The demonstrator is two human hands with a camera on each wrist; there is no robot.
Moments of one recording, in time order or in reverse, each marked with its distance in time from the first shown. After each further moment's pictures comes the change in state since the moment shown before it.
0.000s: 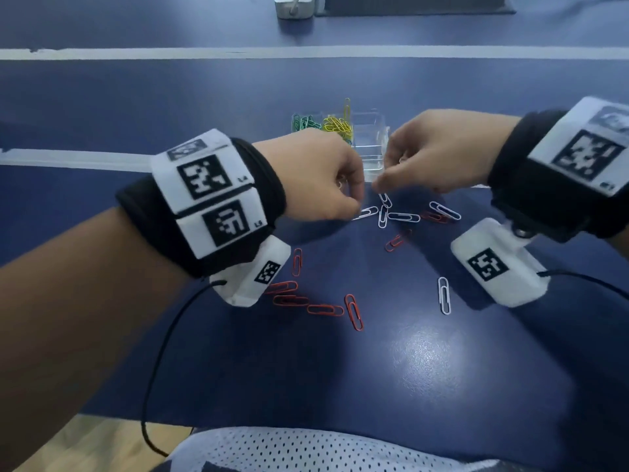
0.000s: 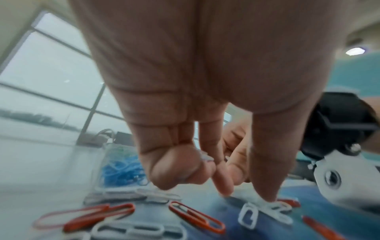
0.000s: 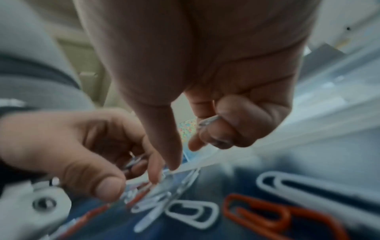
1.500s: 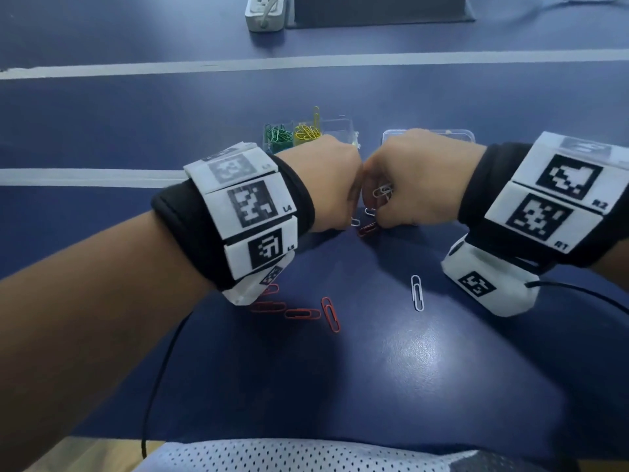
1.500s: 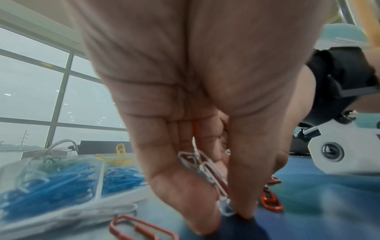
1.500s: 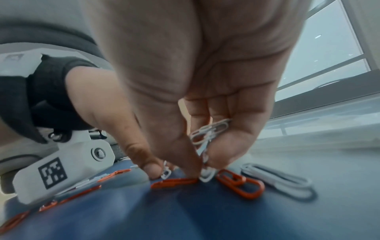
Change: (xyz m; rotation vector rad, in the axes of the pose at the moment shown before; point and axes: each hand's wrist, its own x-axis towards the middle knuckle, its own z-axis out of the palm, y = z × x) left_hand 0.017 0.032 0.010 0.253 0.004 0.076; right_hand -0.029 0.000 0.009 -0.280 0.069 -0.139
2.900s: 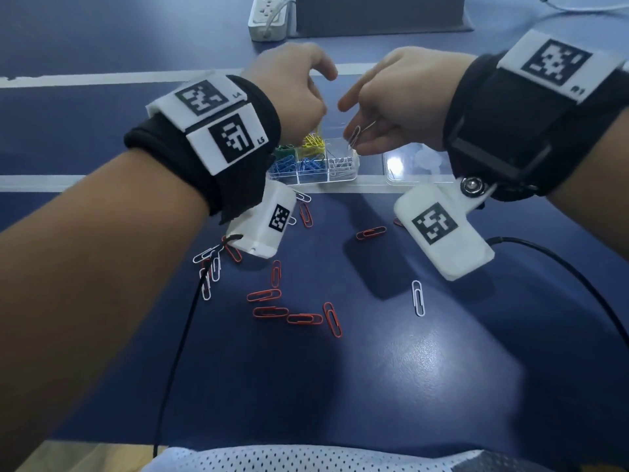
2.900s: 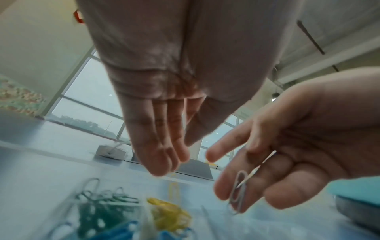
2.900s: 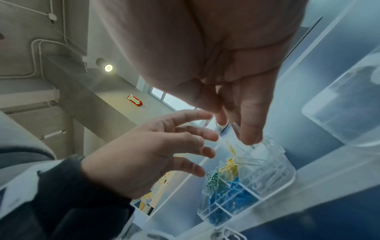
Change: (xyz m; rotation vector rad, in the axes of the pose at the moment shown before) left_hand 0.026 -0.043 -0.037 -0.538 0.336 -0.278; right_hand 0.043 -0.003 -0.043 0.890 0.131 0.266
